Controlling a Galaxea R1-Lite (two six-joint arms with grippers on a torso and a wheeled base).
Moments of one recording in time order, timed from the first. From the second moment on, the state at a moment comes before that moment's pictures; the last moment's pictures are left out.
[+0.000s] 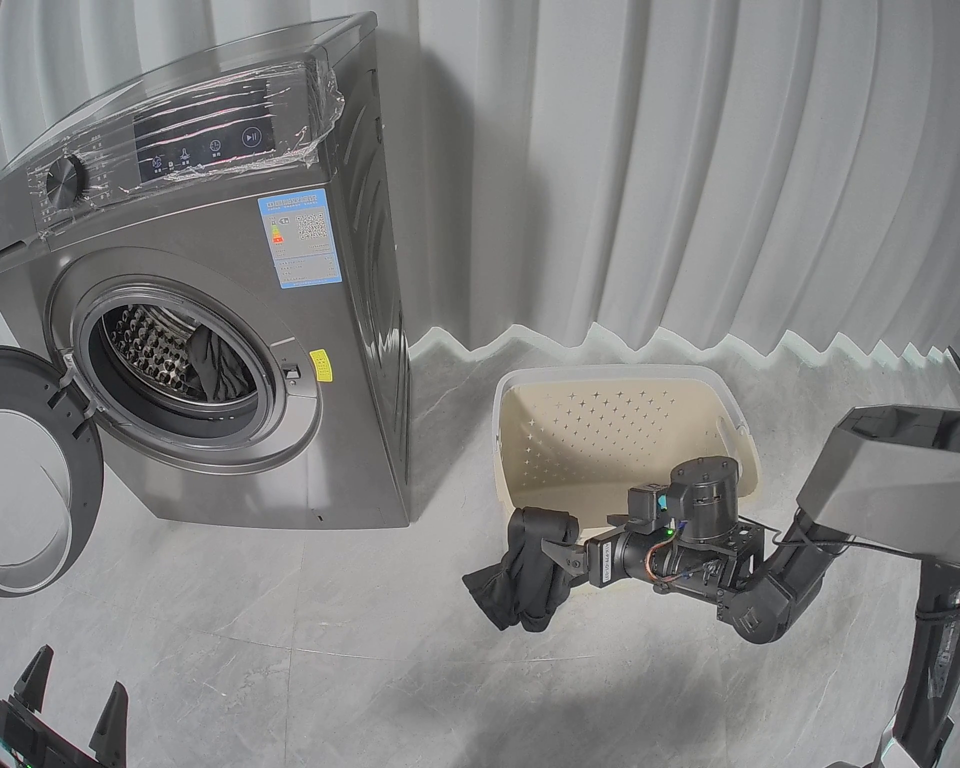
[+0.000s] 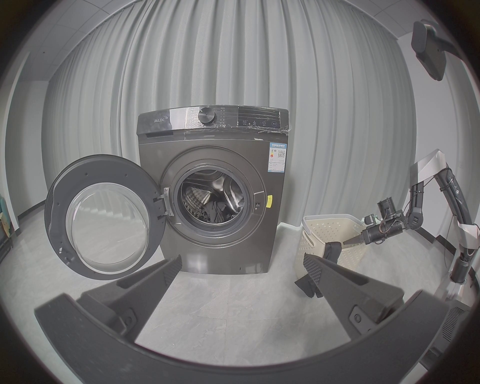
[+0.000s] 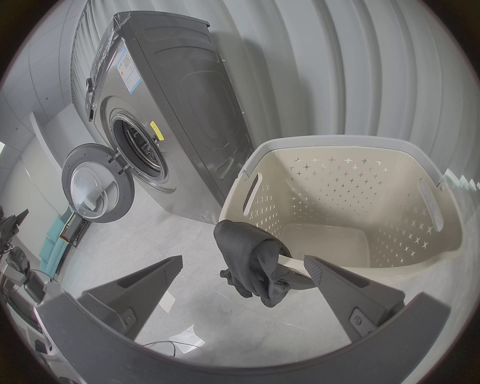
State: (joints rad) left arm 0.00 0.02 -0.02 0.00 0.00 -0.03; right arm 0.53 2.22 -0.72 -1.07 0.07 0.16
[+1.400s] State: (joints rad) left arm 0.00 0.02 -0.02 0.00 0.00 -0.03; right arm 0.51 2.42 -0.90 -1.13 0.07 0.16
